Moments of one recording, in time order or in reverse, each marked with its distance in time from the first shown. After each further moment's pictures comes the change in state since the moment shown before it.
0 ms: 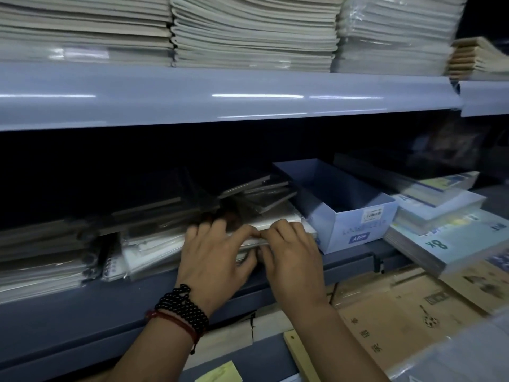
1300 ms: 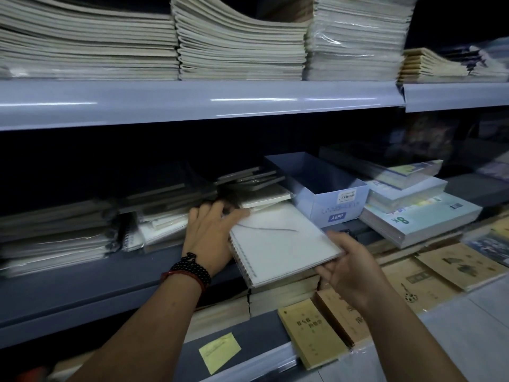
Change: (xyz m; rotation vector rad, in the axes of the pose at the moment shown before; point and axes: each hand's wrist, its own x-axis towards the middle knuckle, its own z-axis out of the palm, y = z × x) left_hand -0.007 -0.006 0.003 -0.076 -0.019 0.041; right_hand -0.051 0.056 -0.098 1.573 -0.141 1.258
